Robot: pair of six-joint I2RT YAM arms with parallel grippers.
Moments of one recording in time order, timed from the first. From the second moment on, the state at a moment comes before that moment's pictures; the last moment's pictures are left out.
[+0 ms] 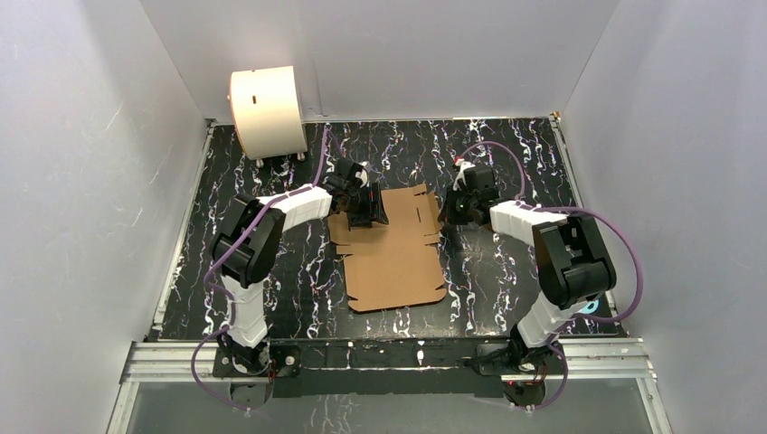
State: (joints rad) left arm -0.53 1.95 1.25 -0.25 0.27 -0.57; right arm 0.31 1.68 0.87 -0.02 -0.29 0.30
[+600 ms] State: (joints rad) left arm -0.53 1.95 1.25 -0.24 0.27 -0.59; right arm 0.65 1.67 1.02 -0.25 0.34 0.17
